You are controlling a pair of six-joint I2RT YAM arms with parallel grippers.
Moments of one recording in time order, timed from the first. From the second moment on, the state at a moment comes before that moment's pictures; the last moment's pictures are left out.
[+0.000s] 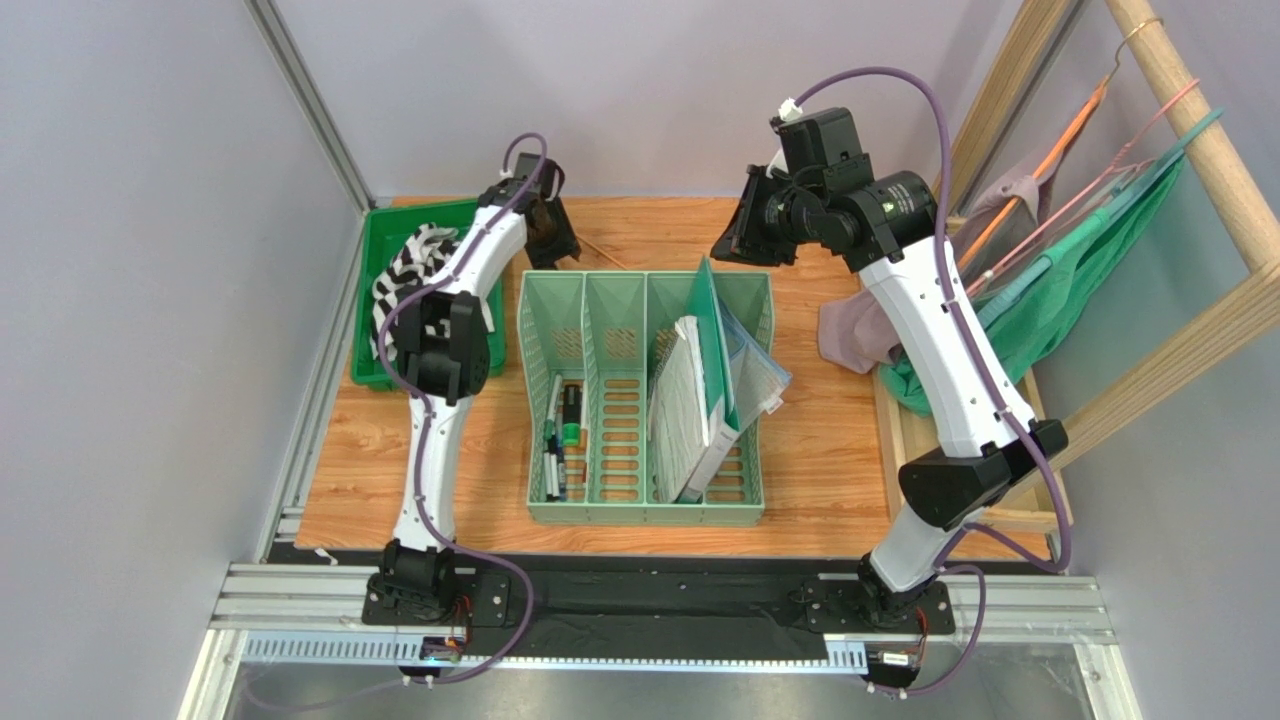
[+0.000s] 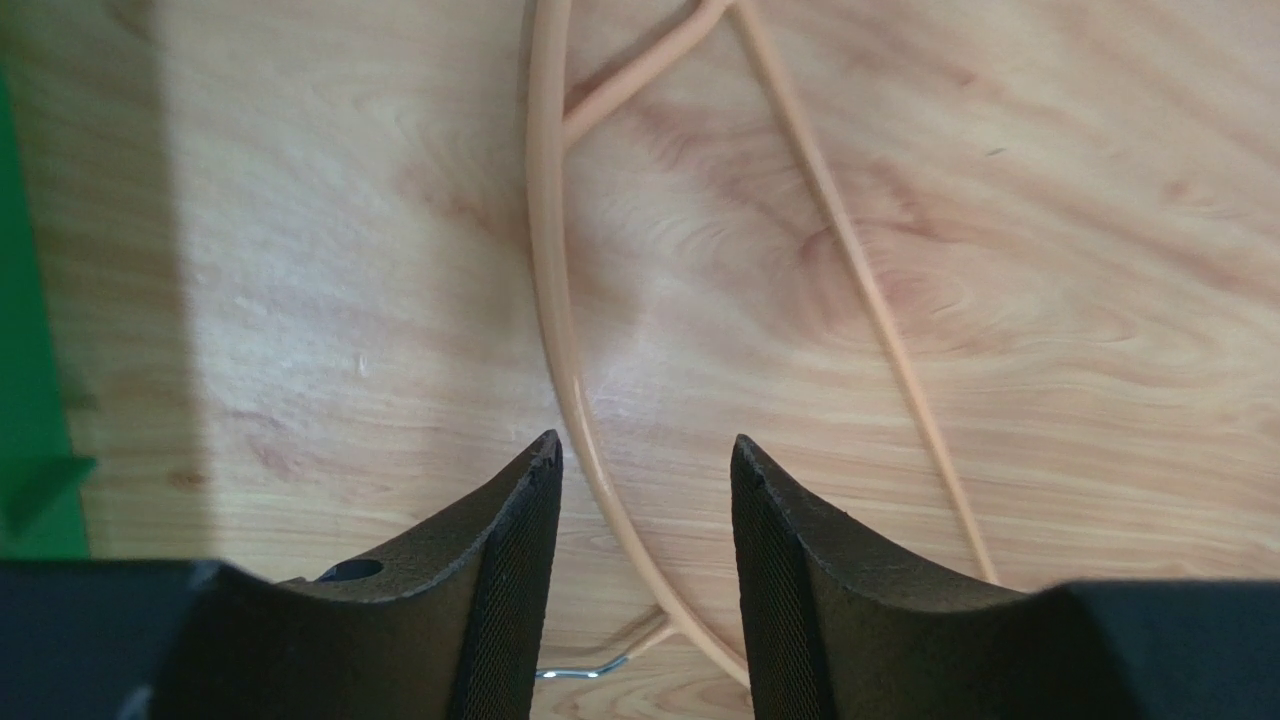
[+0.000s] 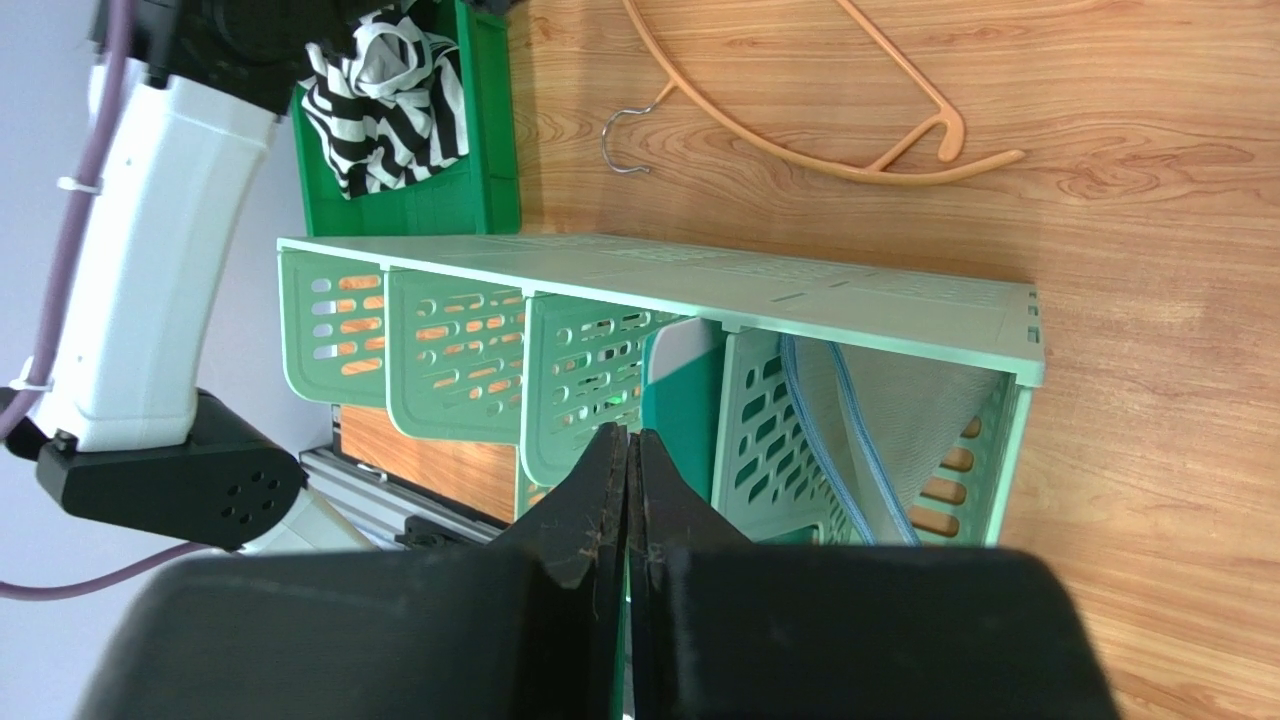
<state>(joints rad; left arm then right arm) -0.21 2.46 2.29 -0.78 0.02 -0.60 0.47 1.69 2.15 -1.17 -0.14 0.64</state>
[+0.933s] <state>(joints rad) -0.25 2.57 2.36 -0.85 -0.16 -0.65 0.44 1.65 2.04 -1.15 -0.16 0.66</state>
